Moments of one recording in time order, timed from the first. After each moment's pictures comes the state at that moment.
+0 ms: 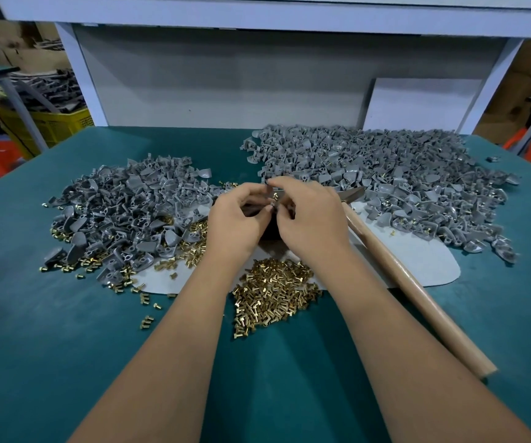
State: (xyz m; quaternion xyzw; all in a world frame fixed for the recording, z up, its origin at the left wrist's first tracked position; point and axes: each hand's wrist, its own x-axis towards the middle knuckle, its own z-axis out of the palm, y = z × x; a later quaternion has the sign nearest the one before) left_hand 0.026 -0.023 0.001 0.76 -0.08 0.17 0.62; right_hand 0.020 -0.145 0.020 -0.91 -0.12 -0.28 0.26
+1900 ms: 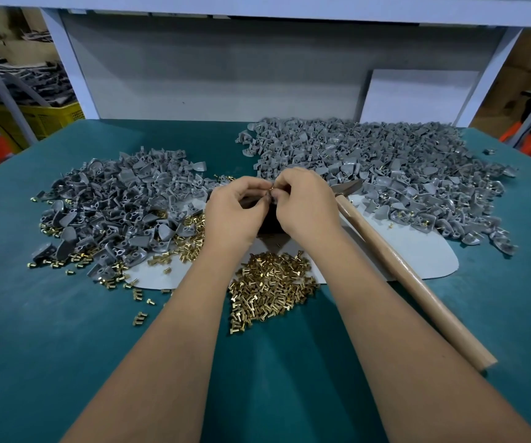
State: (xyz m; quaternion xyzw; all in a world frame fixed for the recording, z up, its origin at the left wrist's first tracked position) left_hand 0.032 -0.027 -0.002 0.76 -0.07 0.18 0.61; right_hand 0.041 -0.141 0.024 -0.93 -0.06 -0.22 0.28
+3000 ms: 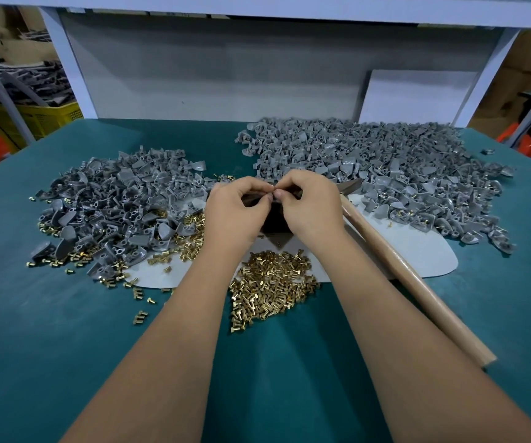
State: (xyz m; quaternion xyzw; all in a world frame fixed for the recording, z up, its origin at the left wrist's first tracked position) left_hand 0.034 -0.025 -0.003 0.81 -0.05 0.20 0.56; right_hand 0.042 -0.149 0.015 -0.89 -0.05 -0.22 0.40
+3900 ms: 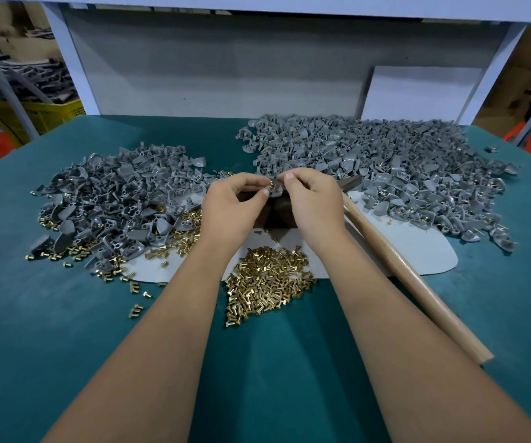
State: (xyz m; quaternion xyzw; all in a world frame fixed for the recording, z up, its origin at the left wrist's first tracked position) left_hand 0.033 -0.025 -0.002 0.78 -0.05 0.17 0.60; right_hand 0.040 -0.152 0.008 -0.82 -0.02 -0.22 0.53
